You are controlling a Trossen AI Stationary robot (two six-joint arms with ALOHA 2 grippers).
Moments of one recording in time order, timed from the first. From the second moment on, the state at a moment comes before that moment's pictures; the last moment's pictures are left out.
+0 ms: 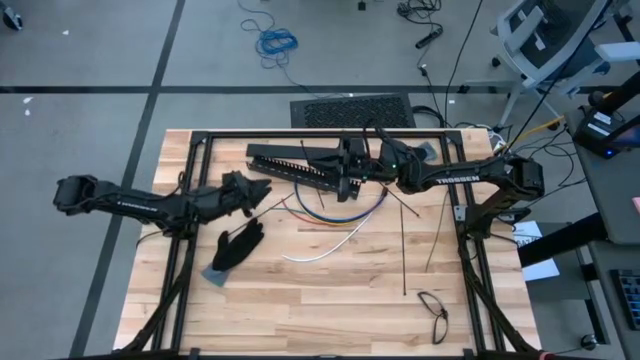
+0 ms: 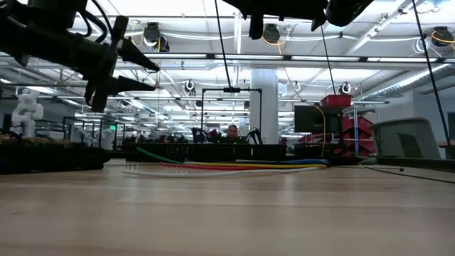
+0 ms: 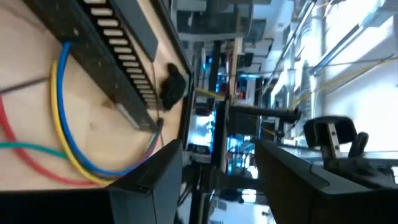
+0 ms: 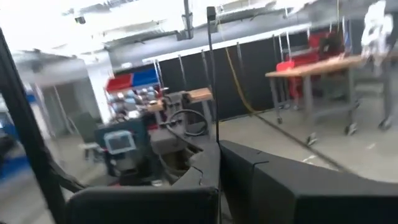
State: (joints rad) left arm 0.02 0.84 0.18 0.50 -0.48 -1.70; right arm -0.19 1.54 1.02 0.73 -0.12 0.21
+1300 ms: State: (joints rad) left arm 0.01 1.39 0.41 0.91 -0.50 -2.01; right arm -0.11 1.54 1.02 0.73 -0.15 -0.19
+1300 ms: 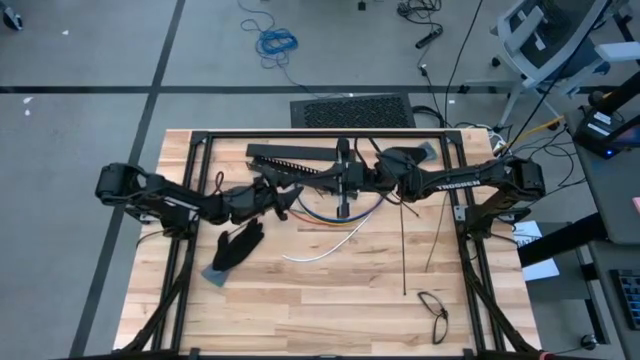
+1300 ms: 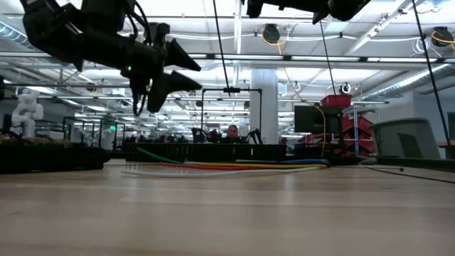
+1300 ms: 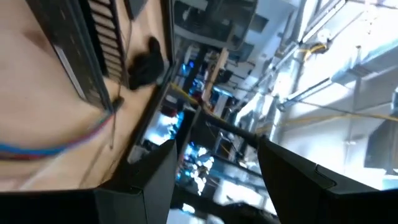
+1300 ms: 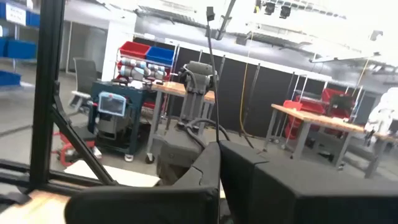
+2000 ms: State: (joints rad) left arm -0.15 1.39 0.47 1.02 -0.68 -2.16; right arm -0.07 1.66 1.22 0.70 -0.17 -0.34
